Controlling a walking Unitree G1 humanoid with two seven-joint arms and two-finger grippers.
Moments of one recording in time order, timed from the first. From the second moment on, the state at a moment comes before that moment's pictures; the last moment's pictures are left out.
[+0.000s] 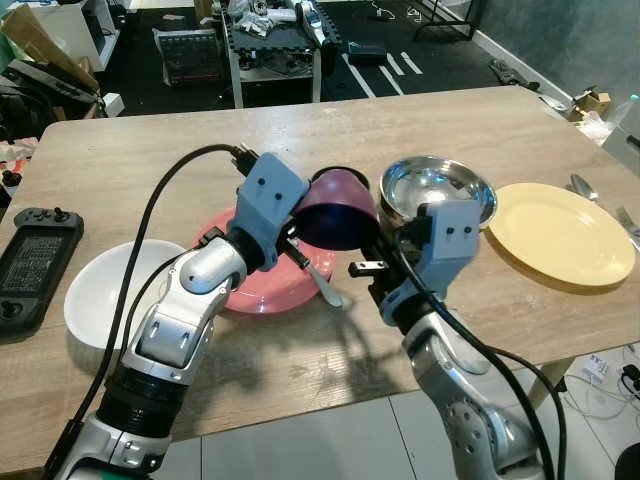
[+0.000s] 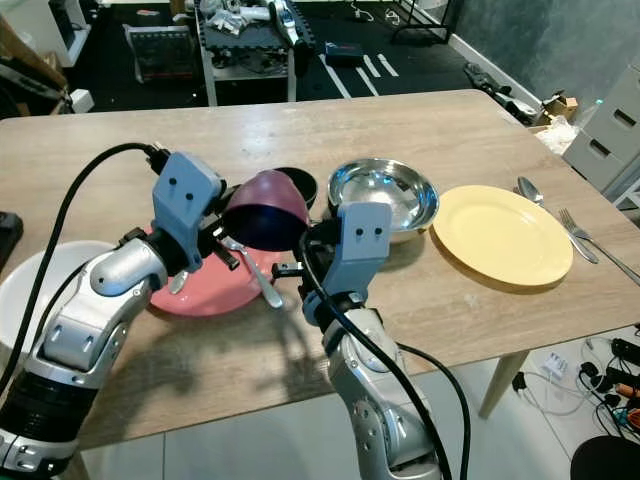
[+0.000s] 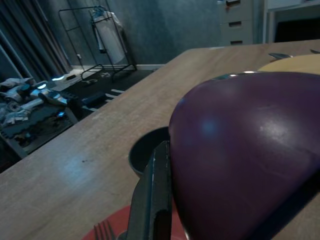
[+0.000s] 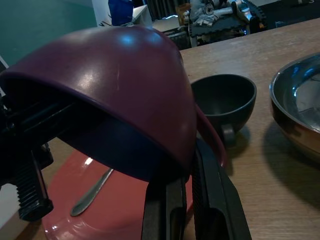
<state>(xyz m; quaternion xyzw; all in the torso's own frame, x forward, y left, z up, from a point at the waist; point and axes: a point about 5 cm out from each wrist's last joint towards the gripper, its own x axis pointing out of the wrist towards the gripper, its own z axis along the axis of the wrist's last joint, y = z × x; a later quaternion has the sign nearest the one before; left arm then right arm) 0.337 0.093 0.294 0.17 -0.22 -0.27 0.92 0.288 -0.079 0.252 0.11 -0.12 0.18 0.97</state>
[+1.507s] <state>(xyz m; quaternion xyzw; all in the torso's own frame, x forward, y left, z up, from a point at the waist) 0.314 0.194 0.326 -0.19 0.02 -0.42 0.89 0.256 -0.099 0.284 -0.21 -0.36 0.28 0.86</state>
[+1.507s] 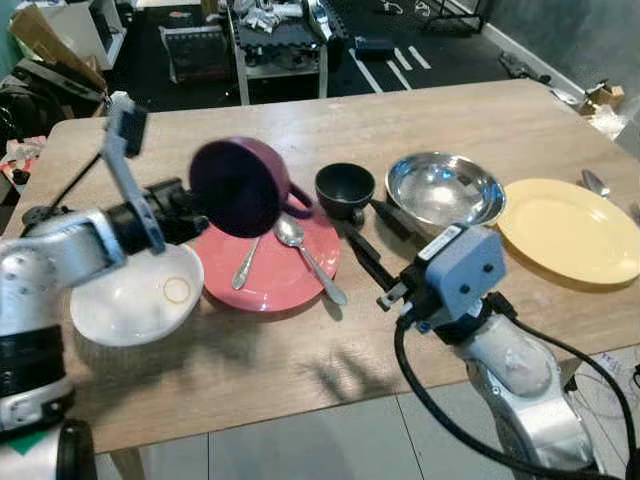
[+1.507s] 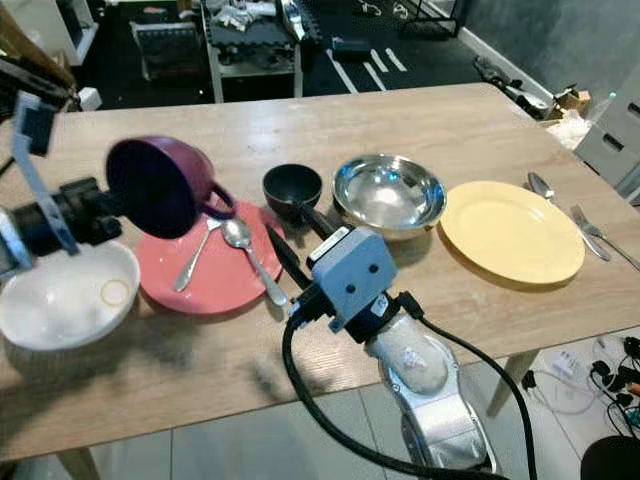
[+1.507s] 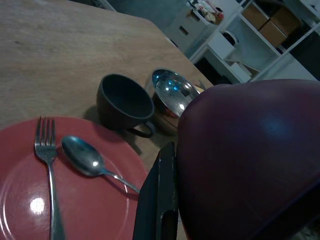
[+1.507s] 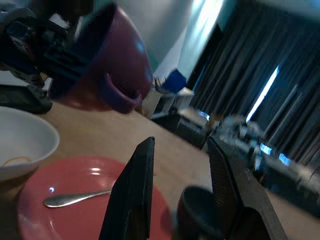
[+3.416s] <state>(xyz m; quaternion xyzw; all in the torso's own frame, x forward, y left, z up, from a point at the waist) 0.299 0.185 0.312 -0.22 0.10 -0.45 0.86 0.257 -0.067 0.275 -0.42 -0.48 0.26 0.72</state>
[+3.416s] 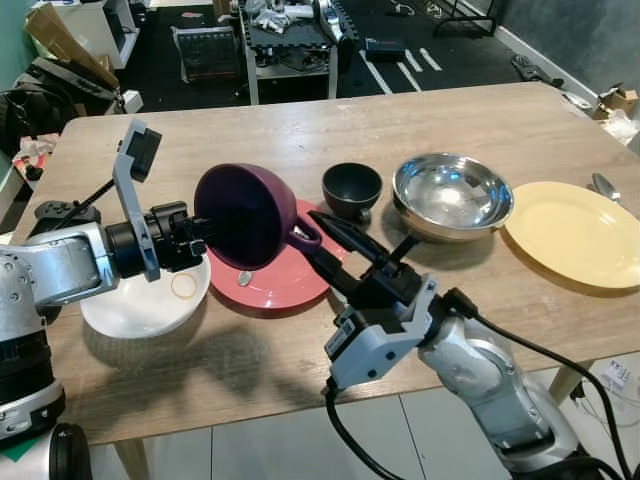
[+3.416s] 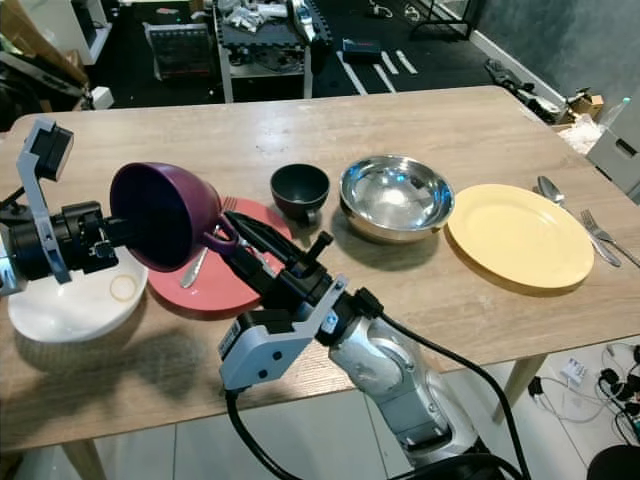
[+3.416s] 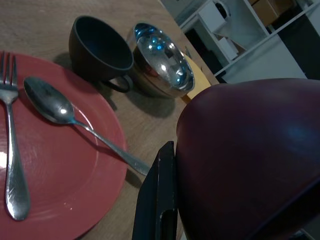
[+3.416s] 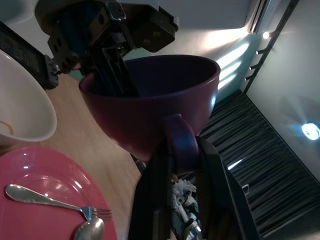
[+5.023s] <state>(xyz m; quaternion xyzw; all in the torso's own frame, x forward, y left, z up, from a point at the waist) 0.300 0.178 0.305 -0.16 -0.03 -0.28 0.95 0.305 -0.137 0.203 -0.09 -0.17 0.07 0.98</state>
